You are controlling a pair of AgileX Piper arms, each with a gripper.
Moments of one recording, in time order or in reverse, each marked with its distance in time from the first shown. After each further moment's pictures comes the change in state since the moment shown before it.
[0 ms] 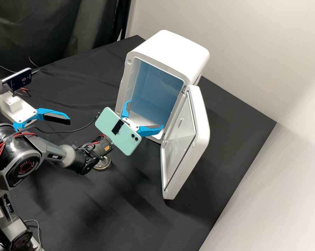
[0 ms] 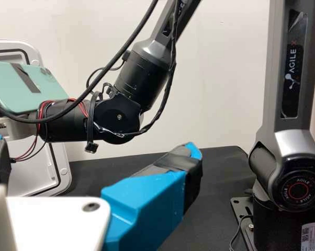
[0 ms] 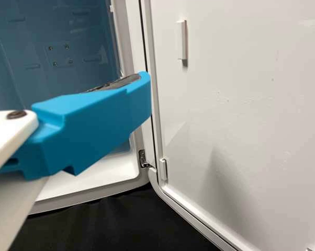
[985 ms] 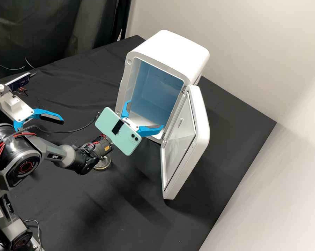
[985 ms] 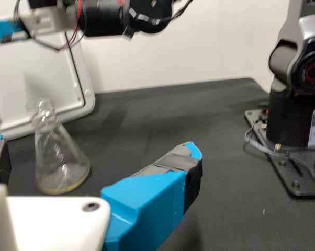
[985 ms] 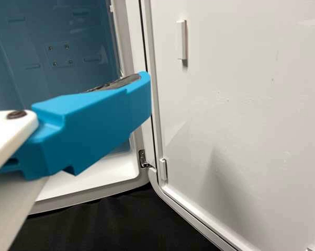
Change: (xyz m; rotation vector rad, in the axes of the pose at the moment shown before) left arm -0.086 -0.059 -0.051 -0.016 0.080 -0.177; right arm 0.000 0.000 0.000 0.000 0.000 0.000
